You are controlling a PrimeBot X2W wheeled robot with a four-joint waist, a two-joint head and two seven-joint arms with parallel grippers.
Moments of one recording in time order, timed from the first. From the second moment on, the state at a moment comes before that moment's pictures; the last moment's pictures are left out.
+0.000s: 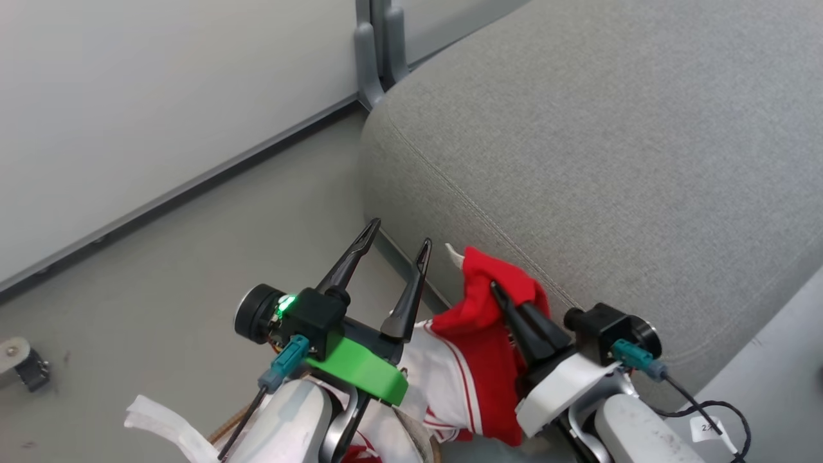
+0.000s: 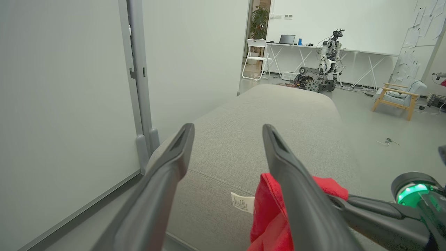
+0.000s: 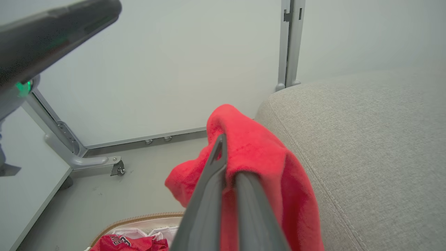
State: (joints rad) left arm -0.30 0.05 -0.50 0.23 -0.25 -0.13 -0.26; right arm -0.26 -0.05 0.42 0.32 0.27 0.13 -0.26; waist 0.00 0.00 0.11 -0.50
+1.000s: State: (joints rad) left arm -0.47 0.11 -0.56 0.26 -0.21 -0.13 -0.26; right arm -0.98 -0.46 -0.02 0.46 0.10 0.13 -0.26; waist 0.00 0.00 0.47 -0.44
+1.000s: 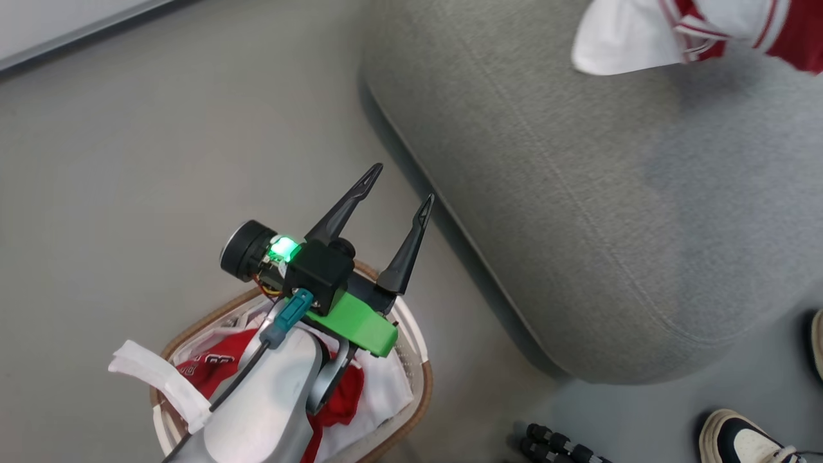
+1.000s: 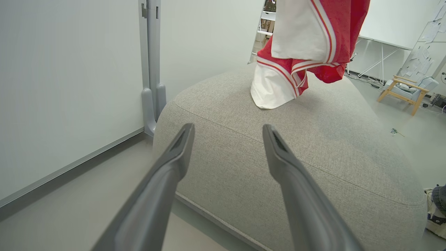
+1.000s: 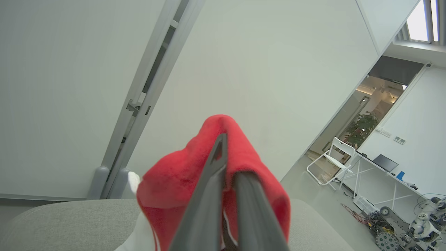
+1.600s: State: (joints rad) left arm -0.50 0.11 -0.53 0.27 -0.21 -0.13 -0.26; right arm -0.72 -0.28 -0.16 0.63 0.03 0.13 -0.26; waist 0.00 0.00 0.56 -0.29
